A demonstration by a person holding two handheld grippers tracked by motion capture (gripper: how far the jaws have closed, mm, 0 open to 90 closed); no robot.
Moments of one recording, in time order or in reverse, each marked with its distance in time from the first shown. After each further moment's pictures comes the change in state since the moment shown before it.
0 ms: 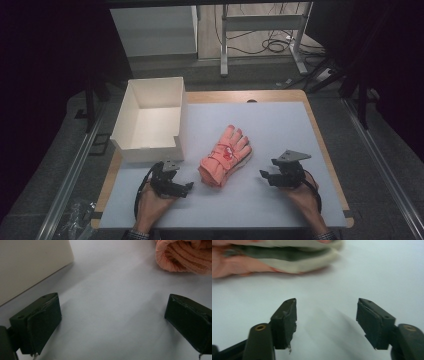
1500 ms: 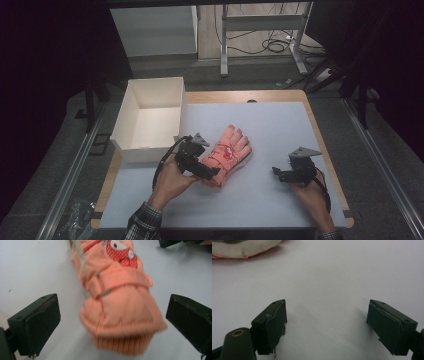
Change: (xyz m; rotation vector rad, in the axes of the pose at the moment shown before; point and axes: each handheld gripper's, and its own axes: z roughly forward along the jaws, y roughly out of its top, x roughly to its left) left arm -0.049 0.123 -0.010 0.081 -0.166 0.131; right arm -0.035 -0.015 -0.002 0.049 -0.117 0.067
